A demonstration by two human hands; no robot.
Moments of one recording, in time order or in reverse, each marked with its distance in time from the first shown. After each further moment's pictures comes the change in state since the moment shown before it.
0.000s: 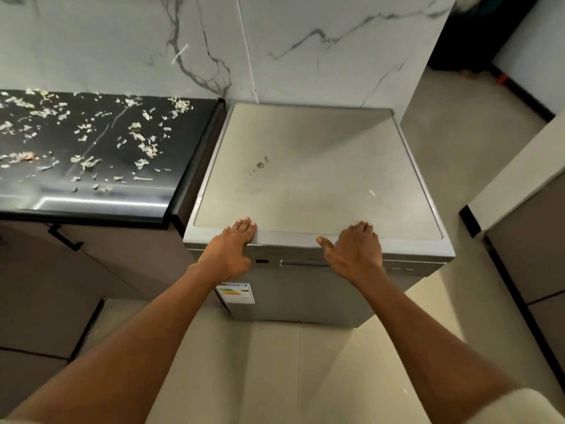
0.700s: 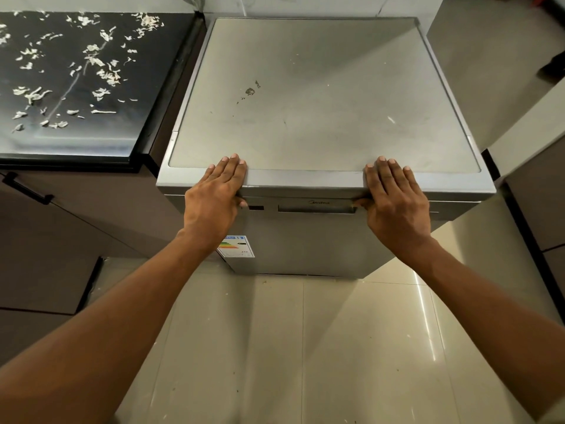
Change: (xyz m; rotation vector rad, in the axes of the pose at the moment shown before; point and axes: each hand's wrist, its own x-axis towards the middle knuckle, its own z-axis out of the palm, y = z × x) left_hand 0.008 -0.015 0.054 0.144 0.519 0.101; right_hand 0.018 0.081 0.087 -0.073 0.725 -0.445
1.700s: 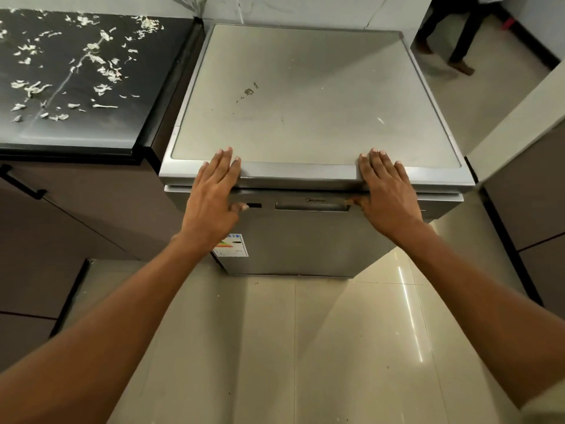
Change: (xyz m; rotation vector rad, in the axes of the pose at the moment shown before) left_hand -0.027 0.000 -0.009 -0.189 -0.004 -0.012; right_hand 0.016 -0.010 -0.038 0.086 -0.433 0.147
